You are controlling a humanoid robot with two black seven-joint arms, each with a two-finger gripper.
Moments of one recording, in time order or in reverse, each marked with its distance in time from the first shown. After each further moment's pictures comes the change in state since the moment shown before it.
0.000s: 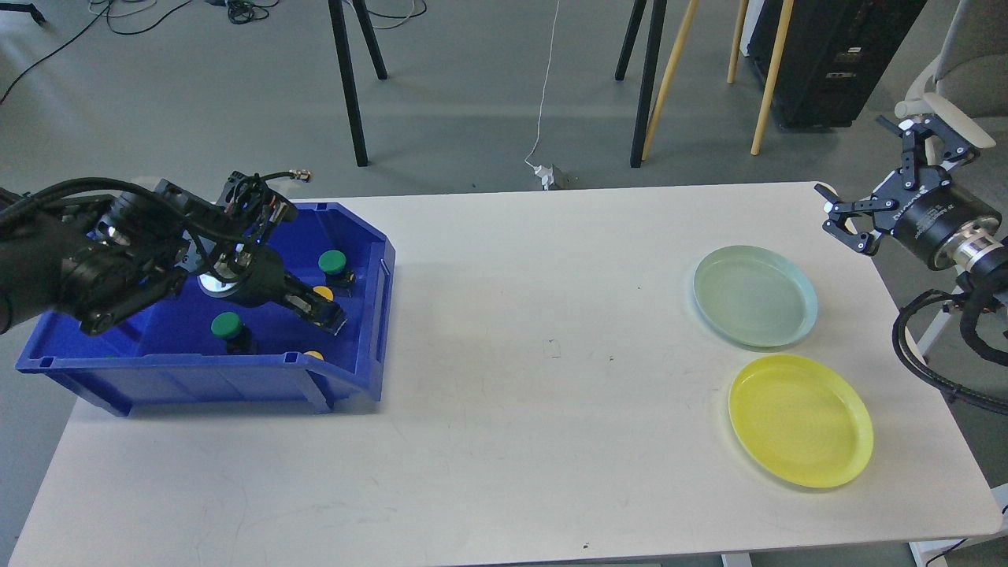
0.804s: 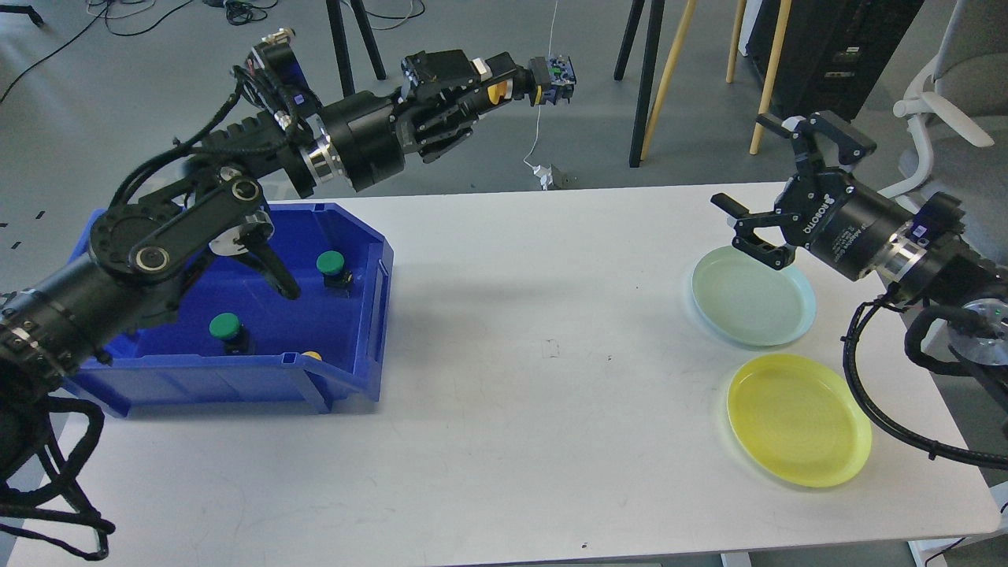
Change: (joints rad) left arm 0.273 -0.260 -0.776 -0.106 -0.779 0.000 0.000; right arm -0.071 0.009 0.023 0.449 -0.302 0.000 0.102
